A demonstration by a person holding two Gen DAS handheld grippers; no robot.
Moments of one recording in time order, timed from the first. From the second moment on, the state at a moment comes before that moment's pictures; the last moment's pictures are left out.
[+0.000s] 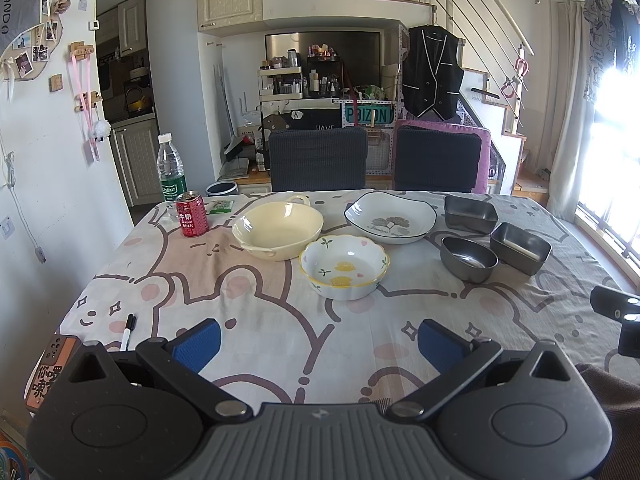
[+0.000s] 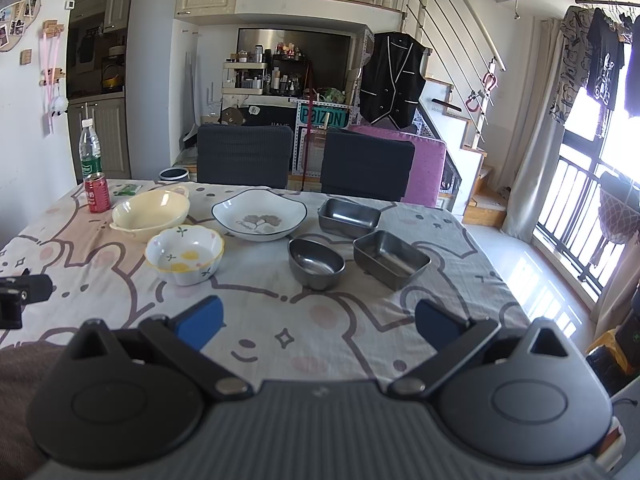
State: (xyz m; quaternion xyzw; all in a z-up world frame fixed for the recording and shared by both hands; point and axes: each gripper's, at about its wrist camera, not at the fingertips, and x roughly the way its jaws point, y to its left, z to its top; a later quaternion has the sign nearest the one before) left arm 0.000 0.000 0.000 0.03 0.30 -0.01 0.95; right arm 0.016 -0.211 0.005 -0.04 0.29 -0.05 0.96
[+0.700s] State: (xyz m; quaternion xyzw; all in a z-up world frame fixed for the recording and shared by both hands) left arm -0.001 0.004 0.015 0.04 0.29 0.01 0.96; right arm 0.010 -0.213 0.013 -0.05 0.26 -0.04 0.96
